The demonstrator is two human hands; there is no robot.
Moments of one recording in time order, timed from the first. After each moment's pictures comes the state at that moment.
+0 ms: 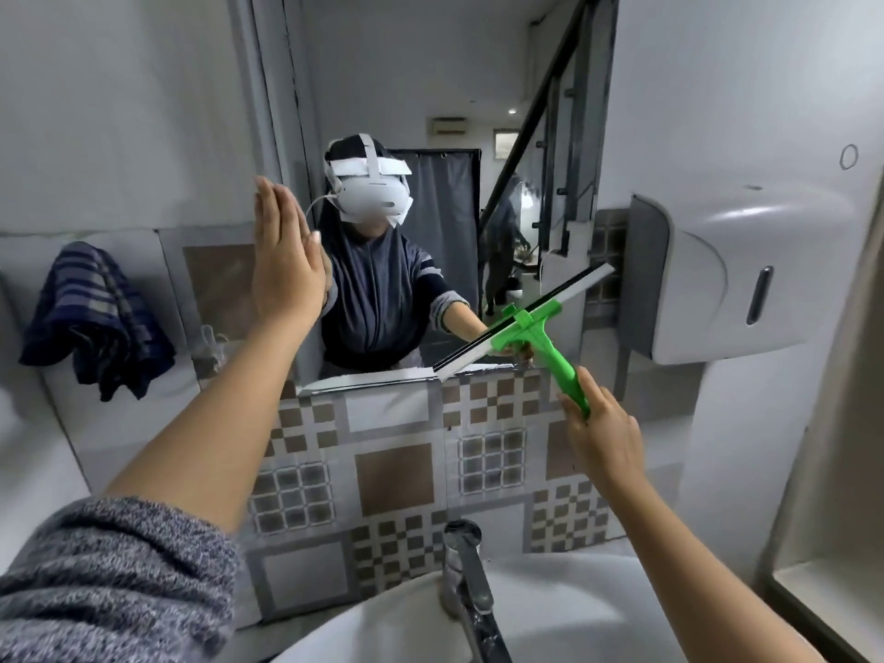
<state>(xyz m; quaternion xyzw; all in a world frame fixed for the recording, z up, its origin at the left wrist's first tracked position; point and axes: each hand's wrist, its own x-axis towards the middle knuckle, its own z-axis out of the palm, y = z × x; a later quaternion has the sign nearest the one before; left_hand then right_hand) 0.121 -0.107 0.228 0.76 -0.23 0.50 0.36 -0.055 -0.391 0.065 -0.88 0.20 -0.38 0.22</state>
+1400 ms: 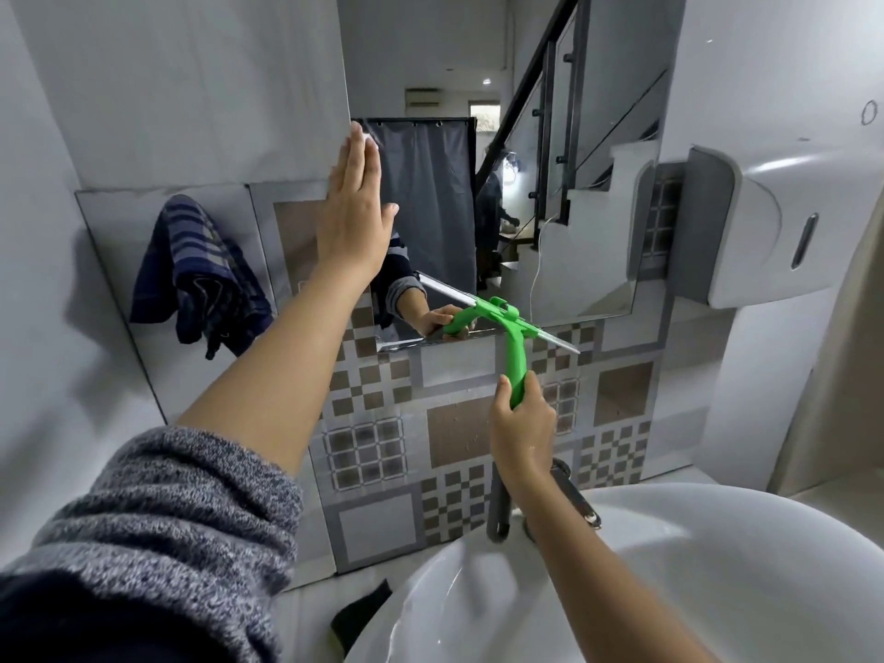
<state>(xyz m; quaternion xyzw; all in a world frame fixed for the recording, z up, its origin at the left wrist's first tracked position) 0.128 -0.063 0.231 0.79 -0.31 0.48 0.22 -0.017 -0.179 0.037 -0.74 0.23 -0.43 0.46</state>
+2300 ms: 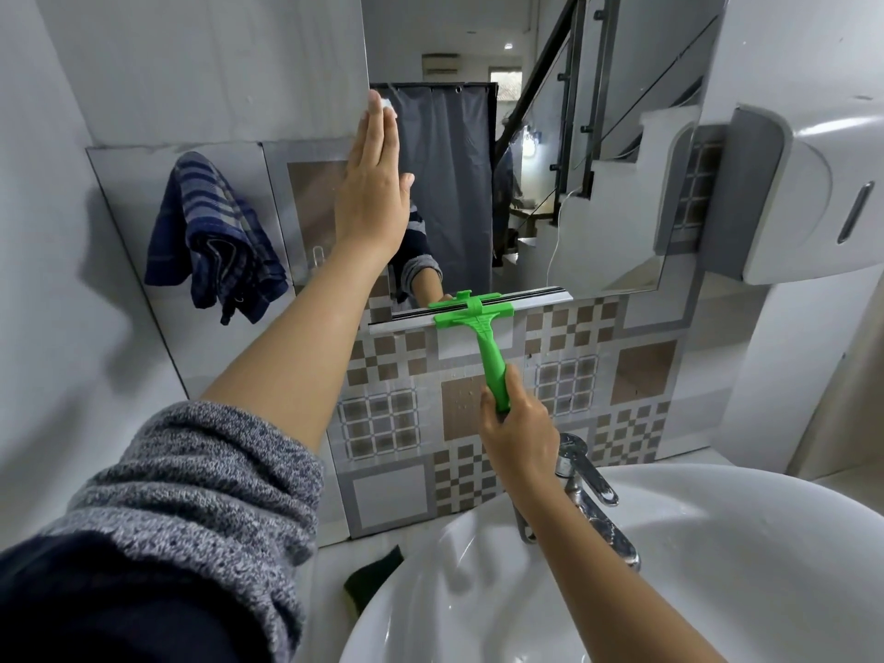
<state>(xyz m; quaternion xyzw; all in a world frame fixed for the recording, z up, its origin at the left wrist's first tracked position) 0.128 -0.063 0.217 0.78 -0.29 0.51 0.22 -0.022 -0.165 0.005 -0.86 0.18 -0.40 0.28</state>
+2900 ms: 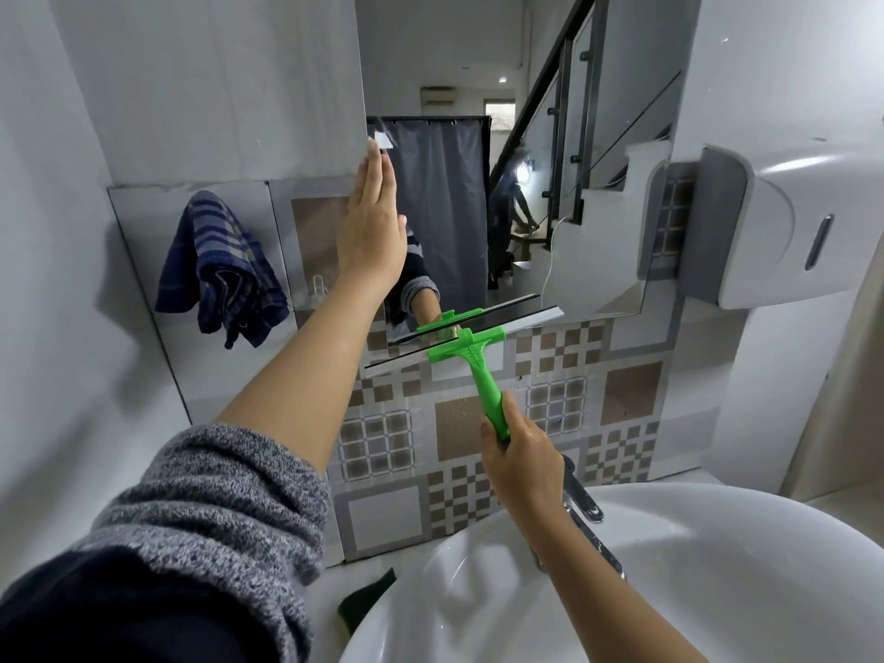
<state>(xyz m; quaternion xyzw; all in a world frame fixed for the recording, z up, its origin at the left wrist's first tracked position) 0.110 -0.065 0.218 0.80 -0.28 0.47 0.24 -0.046 -0.169 0.010 -0.87 0.16 -0.39 0.25</state>
